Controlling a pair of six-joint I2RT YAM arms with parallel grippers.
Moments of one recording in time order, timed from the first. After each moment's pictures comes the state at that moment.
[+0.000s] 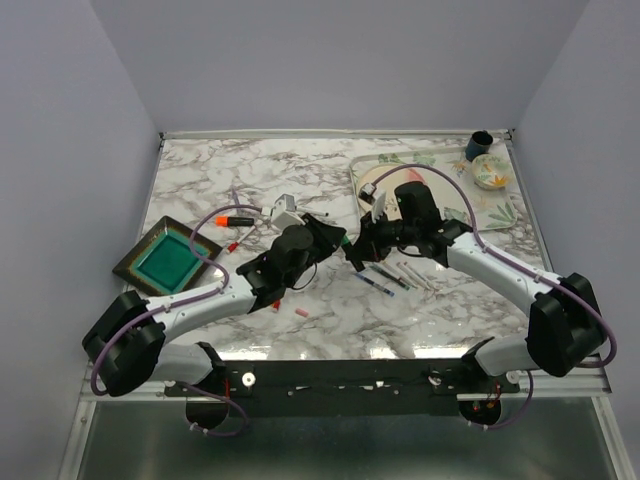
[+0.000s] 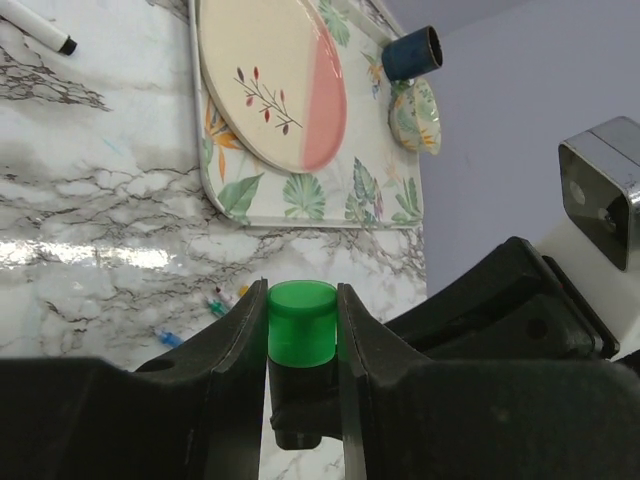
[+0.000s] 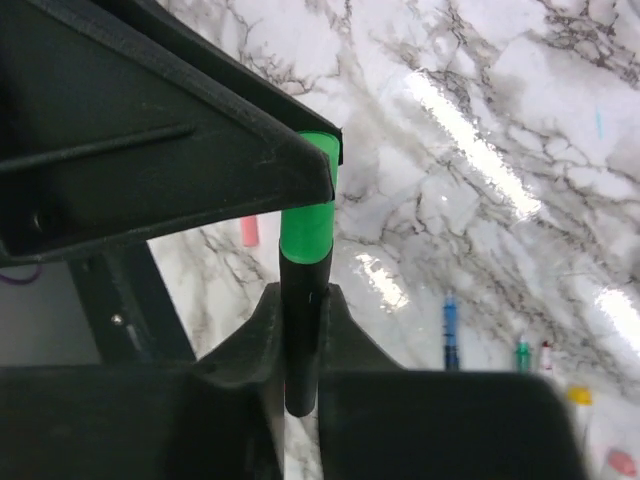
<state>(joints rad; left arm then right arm) -0.88 1.28 0.70 0.30 -0.37 -1.16 0.58 1.39 0.95 -0.21 -0.62 0.11</state>
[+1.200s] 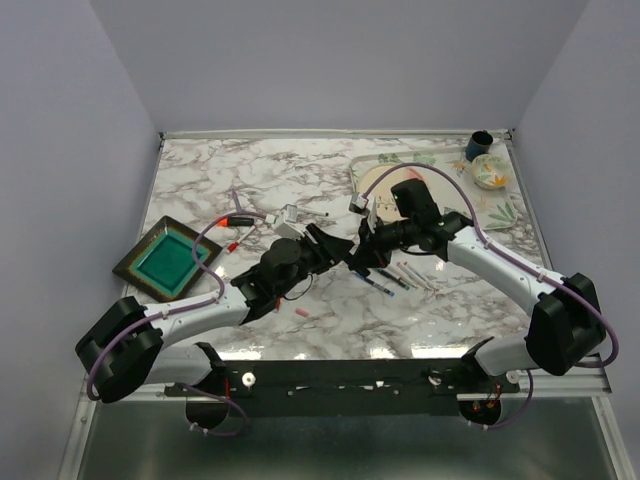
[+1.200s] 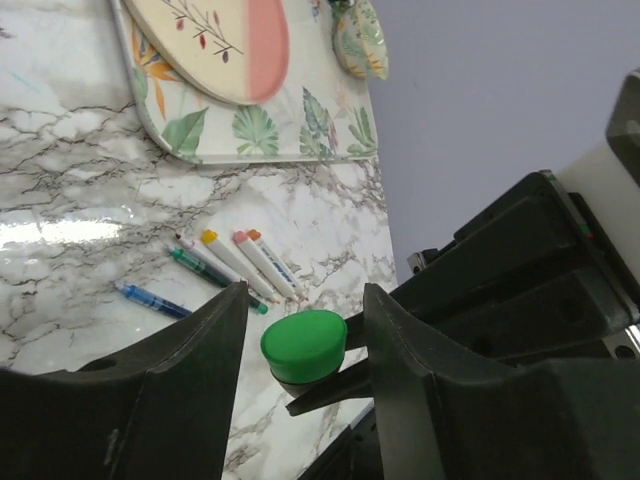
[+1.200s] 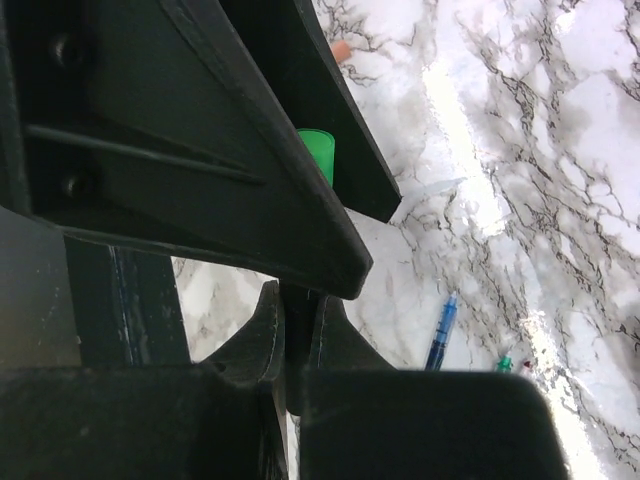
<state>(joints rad) -0.88 1.22 0.55 0.49 -0.18 -1.12 0.57 1.41 1.03 -0.43 -0.77 -0.27</state>
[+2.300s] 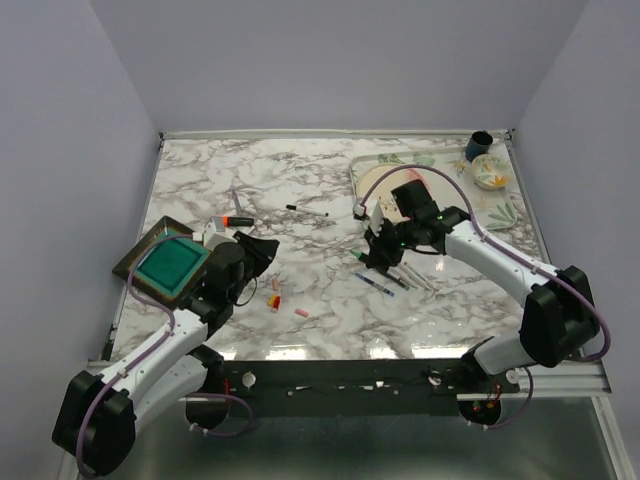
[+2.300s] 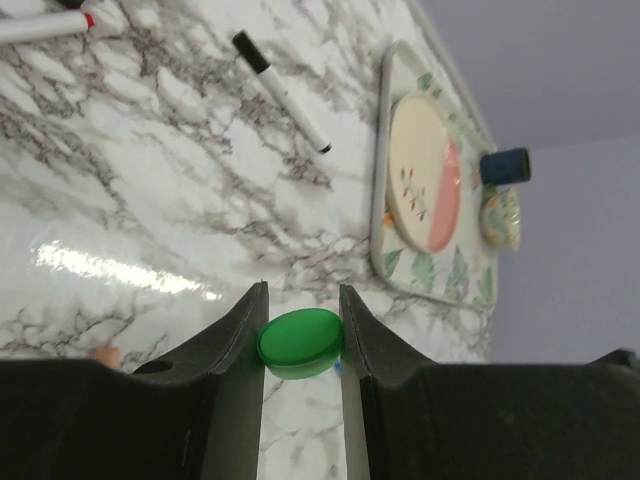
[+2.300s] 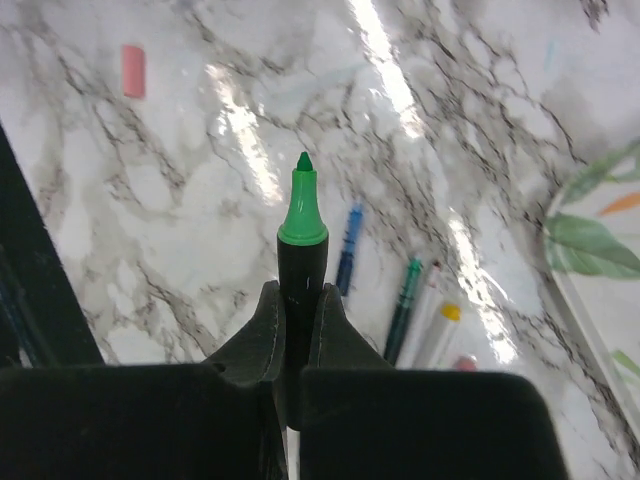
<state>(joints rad) -0.49 0.84 0.36 0.18 -0.26 -1.13 0.56 1.46 1.06 -0.57 -0.56 -0.44</state>
